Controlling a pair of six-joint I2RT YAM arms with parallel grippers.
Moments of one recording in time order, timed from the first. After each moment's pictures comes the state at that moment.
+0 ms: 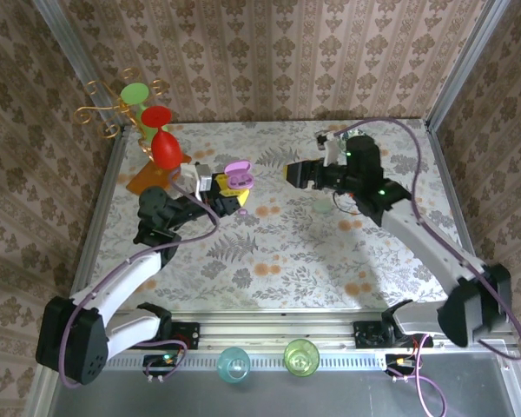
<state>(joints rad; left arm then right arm) -0.43 1.07 0.60 0.73 0.87 -0.33 0.40 1.35 1.11 -0.17 -0.48 0.44</state>
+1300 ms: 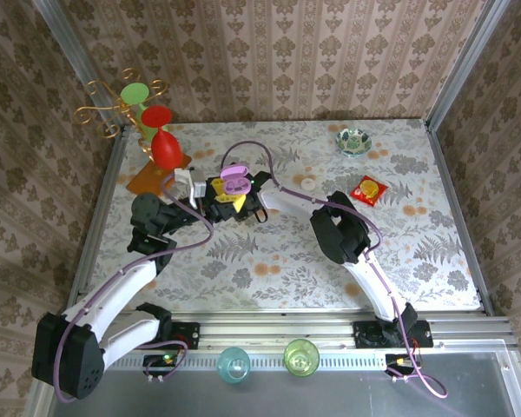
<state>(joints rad) -0.43 0.99 0.58 0.70 0.89 -0.33 0.78 2.38 1.97 -0.74 0.08 0.13</state>
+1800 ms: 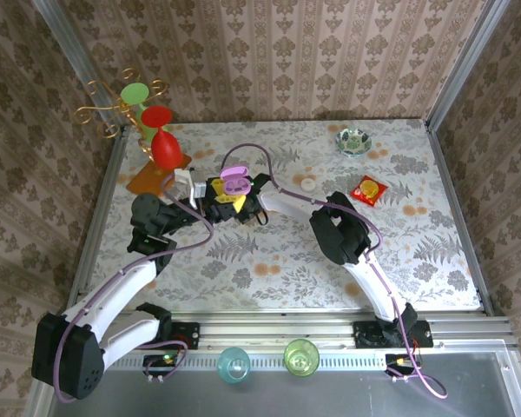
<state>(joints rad) -0.43 0.99 0.58 0.70 0.89 -0.33 0.78 2.36 1.92 -0.74 0.11 0.13</state>
